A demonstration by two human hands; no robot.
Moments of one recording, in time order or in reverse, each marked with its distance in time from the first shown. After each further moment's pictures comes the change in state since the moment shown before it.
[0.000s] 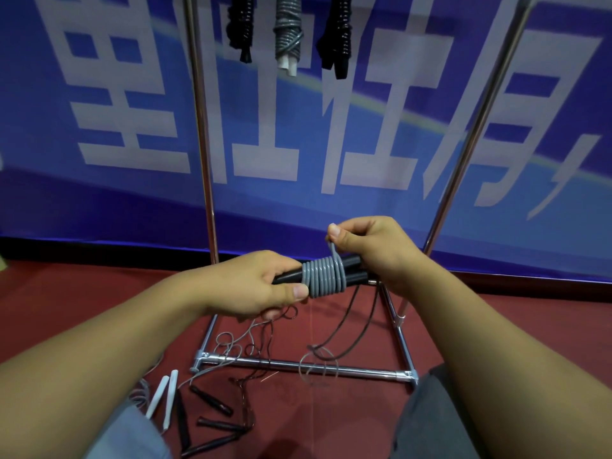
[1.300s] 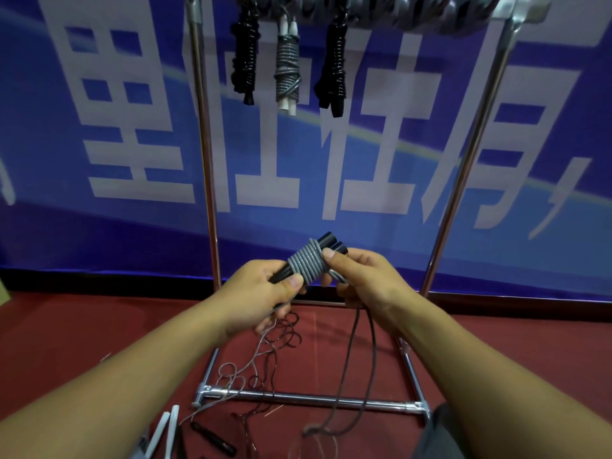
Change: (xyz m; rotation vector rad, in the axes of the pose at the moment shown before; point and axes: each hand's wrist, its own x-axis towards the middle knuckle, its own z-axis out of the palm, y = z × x) left_hand 0.009 0.002 0.000 -0.364 0.381 -0.033; right_hand -0.006 -0.006 0.013 0.171 -0.105 -0.006
